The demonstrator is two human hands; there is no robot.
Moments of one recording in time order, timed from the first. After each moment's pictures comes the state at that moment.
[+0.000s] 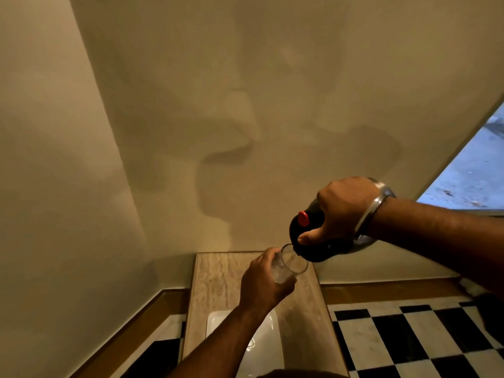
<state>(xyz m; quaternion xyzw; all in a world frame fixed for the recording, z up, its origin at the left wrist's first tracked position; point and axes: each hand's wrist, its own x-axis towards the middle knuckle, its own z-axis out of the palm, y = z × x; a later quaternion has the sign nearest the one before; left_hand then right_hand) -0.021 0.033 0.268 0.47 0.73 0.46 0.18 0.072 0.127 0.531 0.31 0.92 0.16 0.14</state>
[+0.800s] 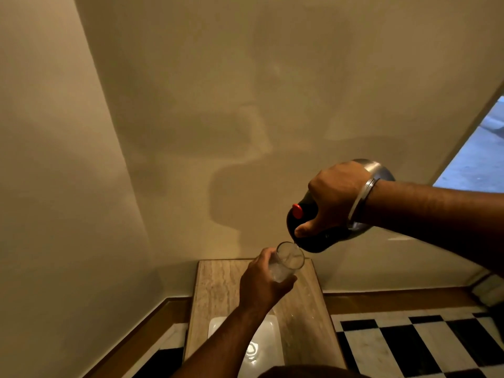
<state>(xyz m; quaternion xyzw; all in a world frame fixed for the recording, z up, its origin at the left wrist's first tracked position) -0.005 0.029 0.284 0.45 0.74 0.47 0.16 0.085 0.122 0.558 0.28 0.93 0.20 0.11</state>
